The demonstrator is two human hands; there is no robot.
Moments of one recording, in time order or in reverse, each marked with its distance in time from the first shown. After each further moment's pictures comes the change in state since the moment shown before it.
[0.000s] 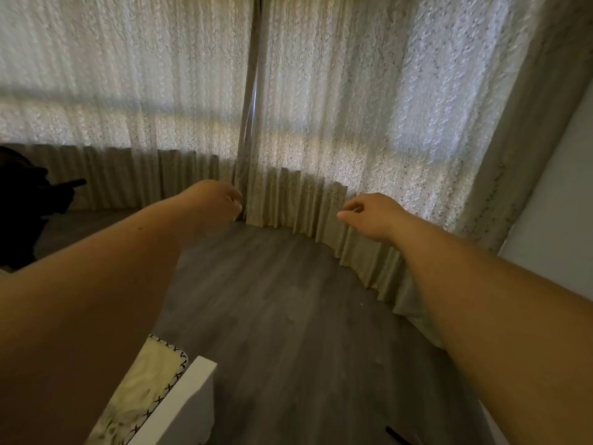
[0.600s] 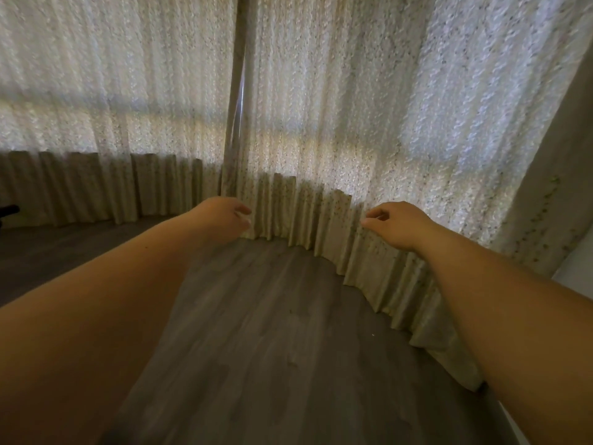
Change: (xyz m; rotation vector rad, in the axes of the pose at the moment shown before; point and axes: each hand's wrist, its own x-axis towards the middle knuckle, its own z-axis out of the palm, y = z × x) left_hand 0.298 -0.077 0.055 -0.172 -0.100 -0.038; right_hand 0.304 0.051 0.038 -0.004 0.047 0.129
